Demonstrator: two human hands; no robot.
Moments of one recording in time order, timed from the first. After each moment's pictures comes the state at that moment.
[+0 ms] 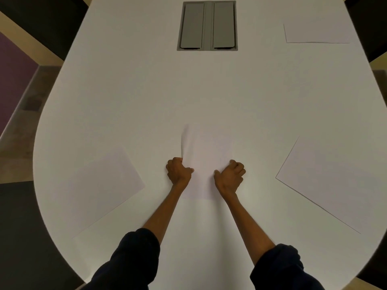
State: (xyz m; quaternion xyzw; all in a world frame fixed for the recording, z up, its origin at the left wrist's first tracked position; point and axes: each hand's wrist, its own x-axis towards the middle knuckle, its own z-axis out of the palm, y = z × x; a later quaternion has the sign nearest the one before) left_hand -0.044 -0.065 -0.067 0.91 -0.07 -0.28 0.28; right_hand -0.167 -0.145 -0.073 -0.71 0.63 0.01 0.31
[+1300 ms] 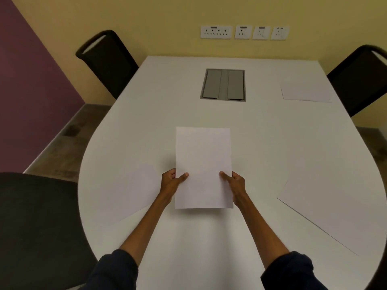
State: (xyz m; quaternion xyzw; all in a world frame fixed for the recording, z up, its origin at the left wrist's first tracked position) left_hand -0.027 0.056 0.048 0.70 -0.08 -0.33 0.63; right_hand -0.185 -0.117 0.037 -0.50 0.47 -0.17 0.71
